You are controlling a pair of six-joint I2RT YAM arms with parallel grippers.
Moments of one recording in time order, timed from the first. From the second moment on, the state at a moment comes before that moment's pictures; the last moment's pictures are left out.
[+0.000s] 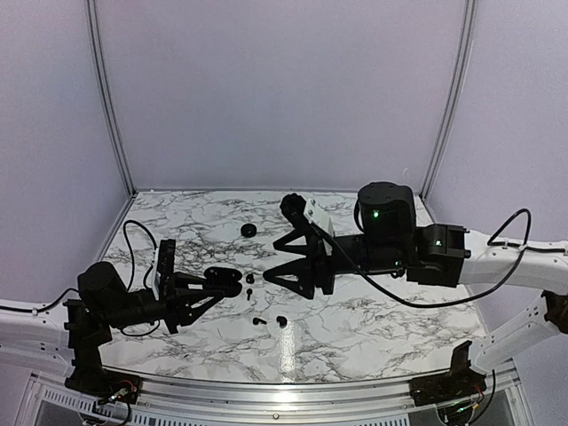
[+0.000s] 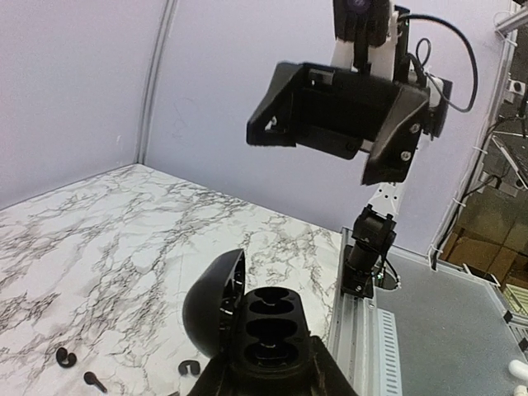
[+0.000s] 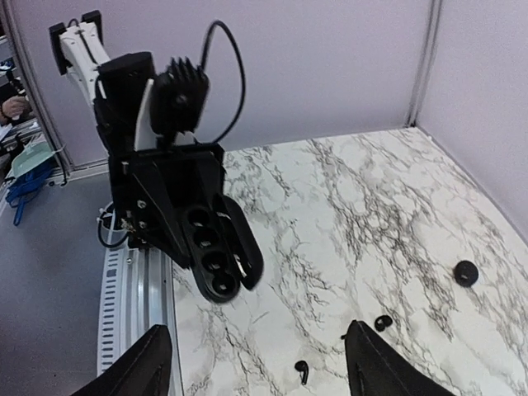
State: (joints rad) left arm -1.06 0.85 0.26 0.63 0.24 -0.26; right arm 1.16 1.30 1.10 -0.09 -0.23 -0.04
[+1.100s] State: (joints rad) left arm -0.99 0.66 0.10 0.63 0.34 -0.21; right arm 0.89 1.66 1.11 -0.13 -0.34 0.05
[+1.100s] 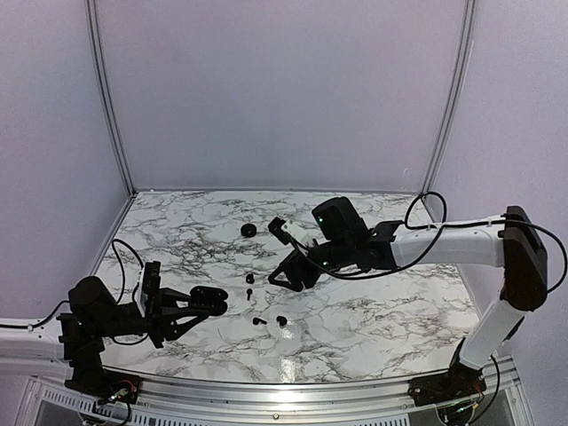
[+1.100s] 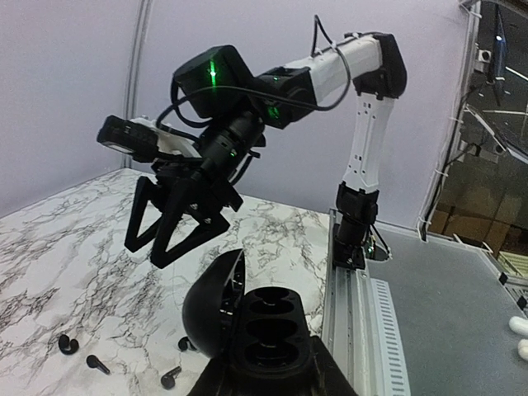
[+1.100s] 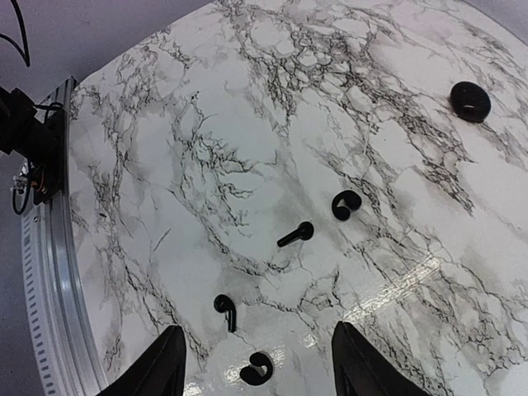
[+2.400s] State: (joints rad) left arm -1.07 0.72 0.04 0.61 0.47 0.01; right arm 0.88 1.77 1.06 -0.23 -0.43 0.03
